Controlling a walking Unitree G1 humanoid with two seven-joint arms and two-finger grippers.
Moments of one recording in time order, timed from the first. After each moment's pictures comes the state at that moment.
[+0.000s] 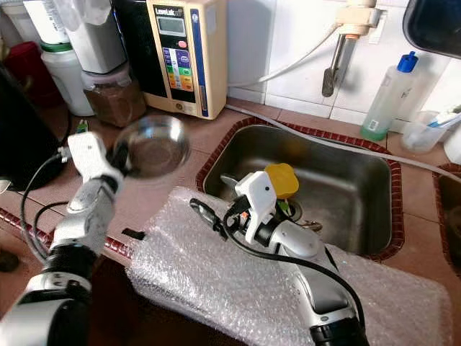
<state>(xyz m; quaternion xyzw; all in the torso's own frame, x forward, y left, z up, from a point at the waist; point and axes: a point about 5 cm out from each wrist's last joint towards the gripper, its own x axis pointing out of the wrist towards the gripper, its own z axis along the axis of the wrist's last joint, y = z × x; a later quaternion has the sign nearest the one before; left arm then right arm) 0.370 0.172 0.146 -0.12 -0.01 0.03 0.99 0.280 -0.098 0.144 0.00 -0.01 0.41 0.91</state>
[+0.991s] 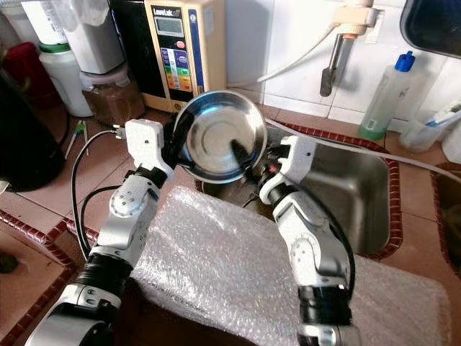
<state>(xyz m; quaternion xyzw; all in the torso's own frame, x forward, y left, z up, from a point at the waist) 0.351 0.085 0.179 -0.02 -0.17 -0.17 0.97 0.329 -0.127 0.170 0.23 -0.01 0.18 0.96</state>
